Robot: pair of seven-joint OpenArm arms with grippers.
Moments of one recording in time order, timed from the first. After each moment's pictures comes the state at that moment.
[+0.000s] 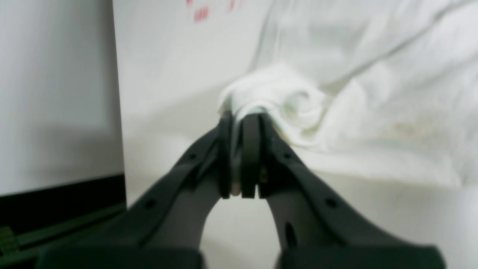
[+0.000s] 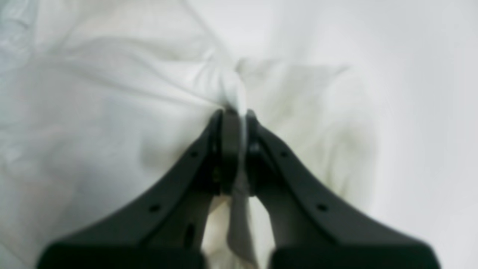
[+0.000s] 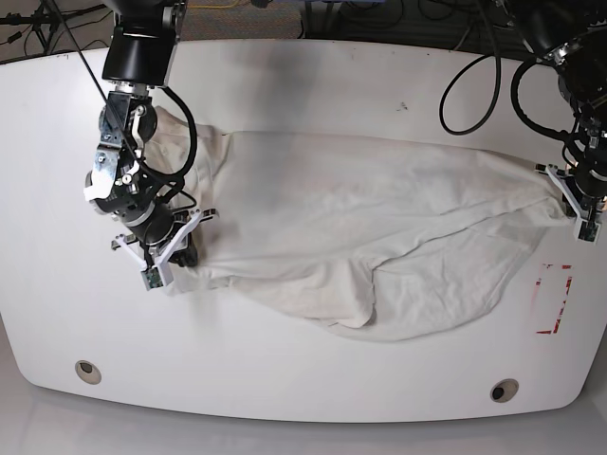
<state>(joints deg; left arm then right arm) -0.5 -17.4 -35.3 103.6 -2.8 -40.6 57.0 8.3 10.3 11.9 91.3 15.5 27.5 -49.5</state>
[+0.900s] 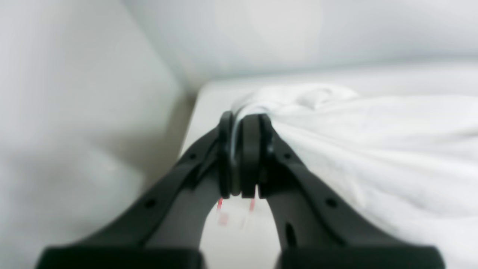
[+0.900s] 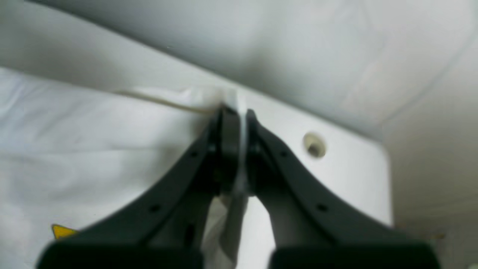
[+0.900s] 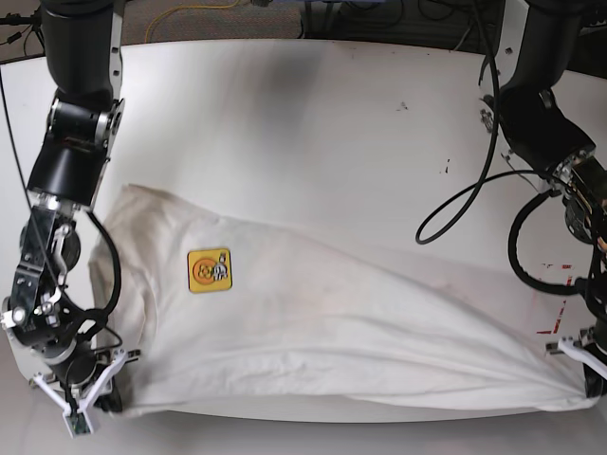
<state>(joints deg) -39.3 -13.4 -25.0 105.5 -2.9 -27.3 64.8 42.1 24.1 5.5 79.8 15.8 28.4 -51.6</state>
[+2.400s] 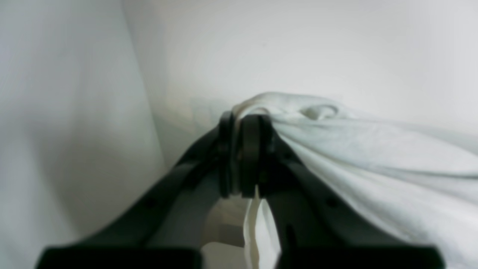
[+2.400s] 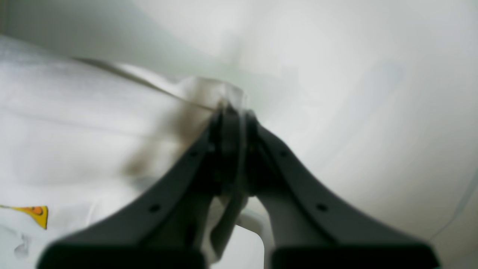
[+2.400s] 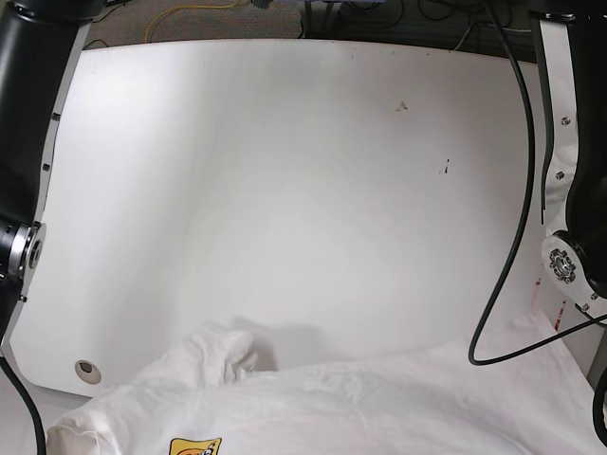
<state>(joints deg) -77.7 -17.9 -20.6 87.3 -3.0 -21.3 60.0 80.8 28.6 -8.1 68.8 16.2 32.1 -56.3</state>
